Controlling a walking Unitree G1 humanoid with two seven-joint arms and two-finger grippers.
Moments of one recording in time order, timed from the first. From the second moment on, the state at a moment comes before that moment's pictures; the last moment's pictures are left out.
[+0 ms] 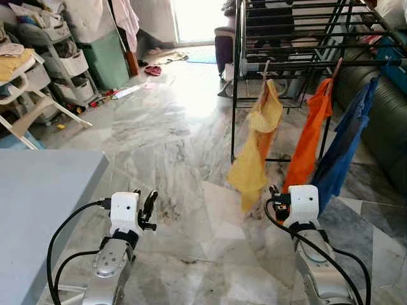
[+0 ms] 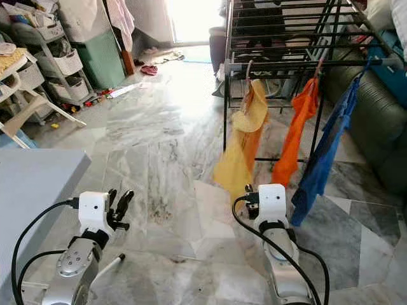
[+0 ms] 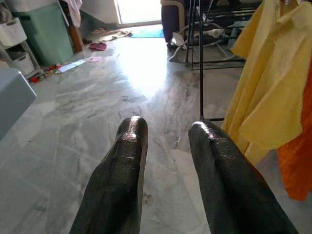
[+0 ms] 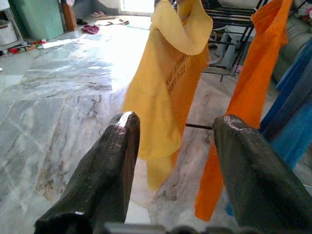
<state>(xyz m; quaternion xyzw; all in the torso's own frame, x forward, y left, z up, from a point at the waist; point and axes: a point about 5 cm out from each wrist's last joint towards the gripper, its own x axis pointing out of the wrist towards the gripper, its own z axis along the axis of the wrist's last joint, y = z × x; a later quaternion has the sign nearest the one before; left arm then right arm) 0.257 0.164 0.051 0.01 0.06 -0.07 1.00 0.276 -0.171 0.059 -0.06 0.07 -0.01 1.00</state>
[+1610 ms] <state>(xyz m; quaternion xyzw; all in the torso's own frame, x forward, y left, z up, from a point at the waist) 0.256 0.142 0.044 -0.02 0.08 -0.11 0.99 0.279 -0.176 0.061 -0.06 0.07 -0.02 1.00</state>
